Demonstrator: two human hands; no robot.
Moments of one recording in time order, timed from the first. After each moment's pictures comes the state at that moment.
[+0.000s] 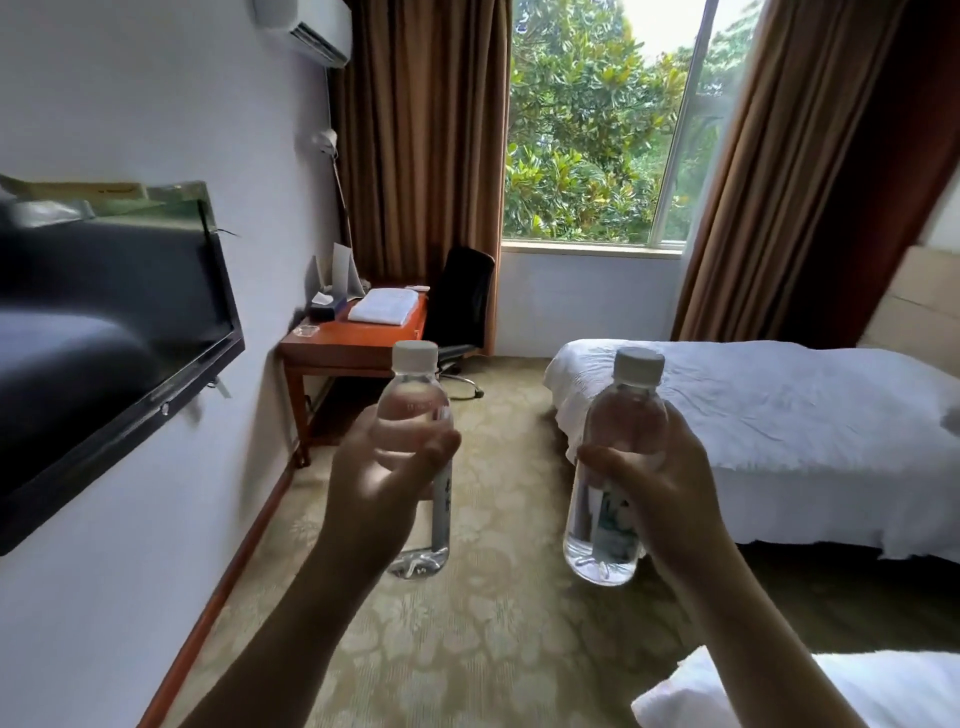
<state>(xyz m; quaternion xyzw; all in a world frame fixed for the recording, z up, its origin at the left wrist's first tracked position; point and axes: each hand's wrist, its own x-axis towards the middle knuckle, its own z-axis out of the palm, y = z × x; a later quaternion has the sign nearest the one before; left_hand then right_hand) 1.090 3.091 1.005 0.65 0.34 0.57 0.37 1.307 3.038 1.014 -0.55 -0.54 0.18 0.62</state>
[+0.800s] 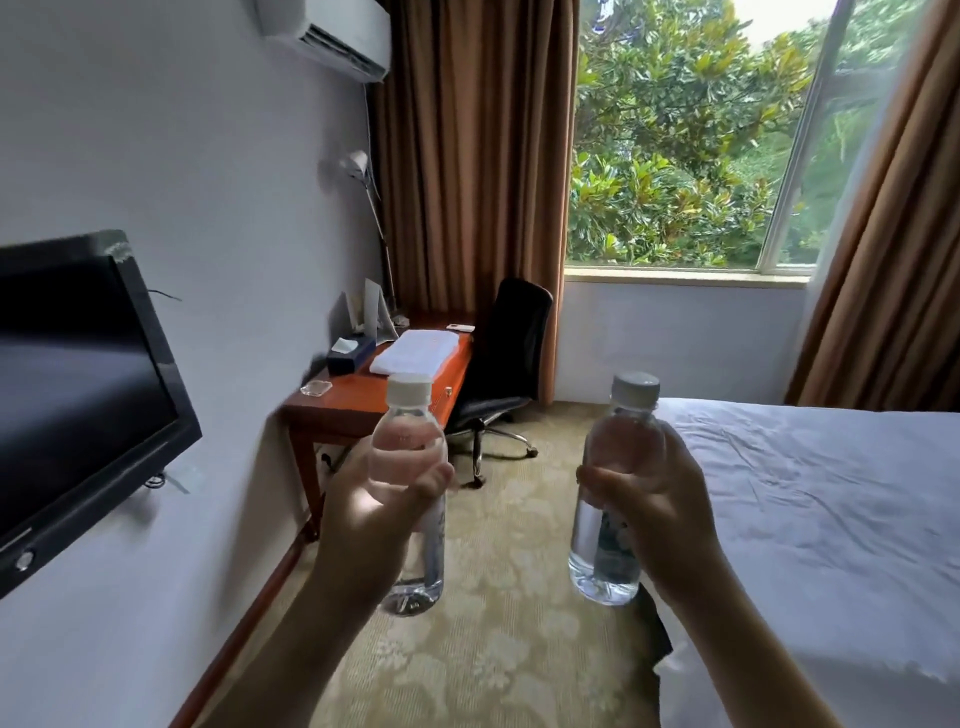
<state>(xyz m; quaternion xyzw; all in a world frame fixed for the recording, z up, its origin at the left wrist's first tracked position) 1.283 3.551 1.000 0.61 0.38 0.60 0.35 1.513 3.544 0.997 -0.47 -0.57 0.24 0.63</state>
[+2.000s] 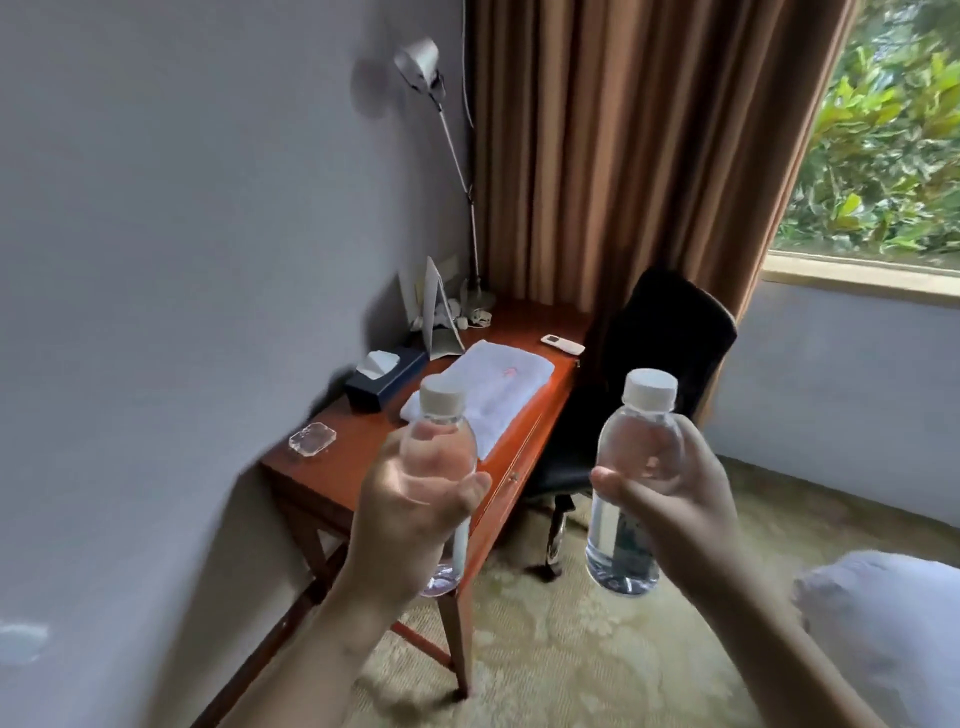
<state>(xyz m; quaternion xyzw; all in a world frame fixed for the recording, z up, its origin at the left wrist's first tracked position) 1.340 4.333 0.926 0.51 0.48 0.63 0.33 1.558 4.380 0.947 -0.40 -0.61 0.41 0.55</state>
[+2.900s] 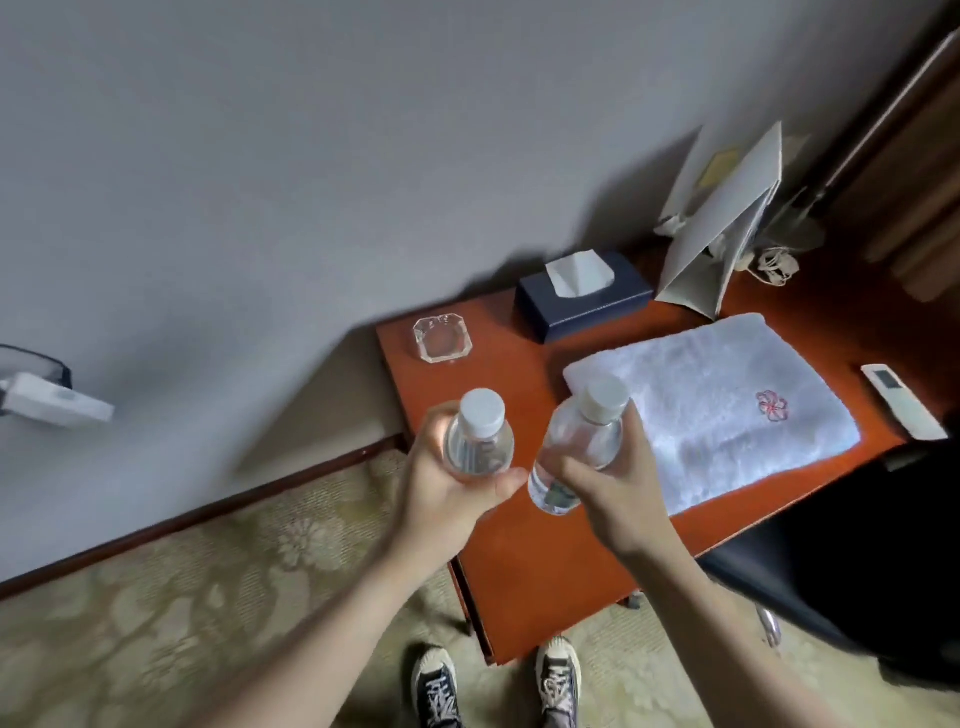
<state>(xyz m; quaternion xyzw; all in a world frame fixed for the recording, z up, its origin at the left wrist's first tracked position) 1.132 4.617 0.710 0.23 0.68 0.66 0.22 1.241 4.756 0.753 -0.25 -0.70 0.62 0.23</state>
